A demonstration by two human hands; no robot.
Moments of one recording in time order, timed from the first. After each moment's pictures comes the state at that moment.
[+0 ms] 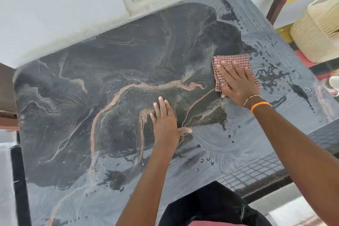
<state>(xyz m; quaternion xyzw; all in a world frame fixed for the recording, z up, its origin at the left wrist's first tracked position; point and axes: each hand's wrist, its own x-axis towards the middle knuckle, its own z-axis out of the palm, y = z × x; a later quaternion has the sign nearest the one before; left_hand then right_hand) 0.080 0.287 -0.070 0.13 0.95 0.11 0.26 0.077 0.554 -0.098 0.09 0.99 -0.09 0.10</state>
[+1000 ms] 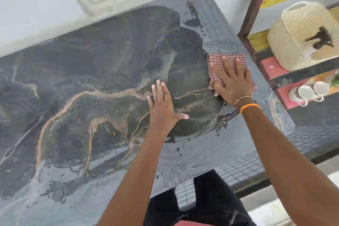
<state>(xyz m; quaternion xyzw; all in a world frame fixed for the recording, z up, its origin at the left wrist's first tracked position) 0.069 0.439 -0.063 0.15 0.94 0.19 0.25 0.086 0.679 -0.102 0.15 0.98 -0.09 0.08</state>
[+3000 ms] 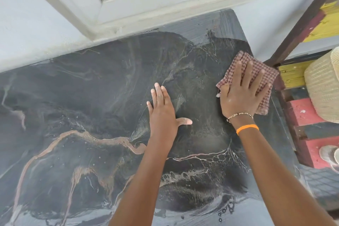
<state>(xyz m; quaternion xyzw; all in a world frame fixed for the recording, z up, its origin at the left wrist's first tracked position) -0.071 0.501 -0.077 0.04 0.96 0.13 0.24 -0.070 0.689 -0.111 0.27 0.96 -0.11 0.05</state>
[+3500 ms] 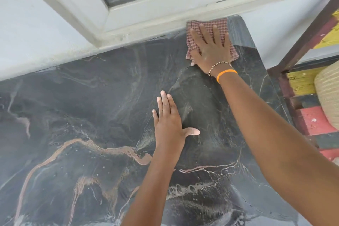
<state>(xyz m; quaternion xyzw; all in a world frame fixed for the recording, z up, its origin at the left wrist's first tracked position) -0.071 0.501 -0.072 0.03 0.96 0.12 0.25 -0.226 0.669 -0.112 0.03 0.99 -0.12 0.05</state>
